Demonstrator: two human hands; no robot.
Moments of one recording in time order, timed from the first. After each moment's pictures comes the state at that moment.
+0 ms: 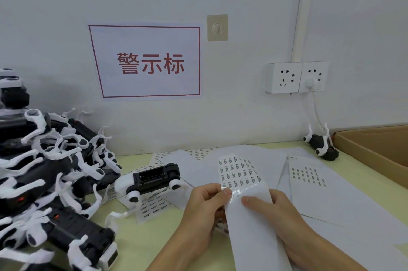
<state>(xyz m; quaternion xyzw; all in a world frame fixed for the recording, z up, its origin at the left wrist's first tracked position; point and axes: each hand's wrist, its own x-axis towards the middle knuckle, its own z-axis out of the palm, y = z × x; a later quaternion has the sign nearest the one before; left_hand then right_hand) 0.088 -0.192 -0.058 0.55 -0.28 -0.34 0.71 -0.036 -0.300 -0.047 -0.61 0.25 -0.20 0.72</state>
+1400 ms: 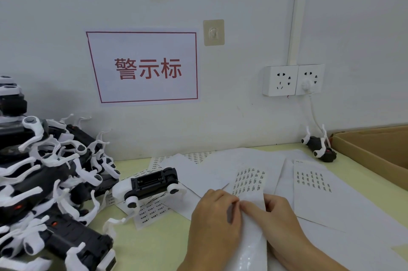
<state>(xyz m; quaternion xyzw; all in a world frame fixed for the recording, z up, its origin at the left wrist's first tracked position) 0.066 -0.197 -0.069 0.73 -0.50 0.18 0.44 -0.028 -0.297 -0.064 -0.66 0.27 -0.27 0.65</state>
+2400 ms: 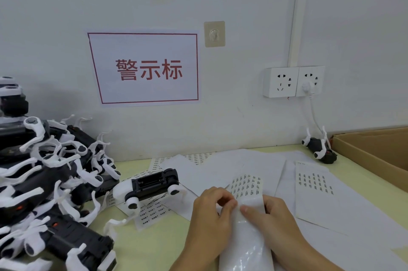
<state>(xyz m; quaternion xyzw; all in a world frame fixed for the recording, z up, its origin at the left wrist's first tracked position) 0.082 -0.201 -0.070 0.73 -0.43 0.00 0.54 -0.026 -0.304 -0.072 -0.67 0.24 -0.25 0.65</state>
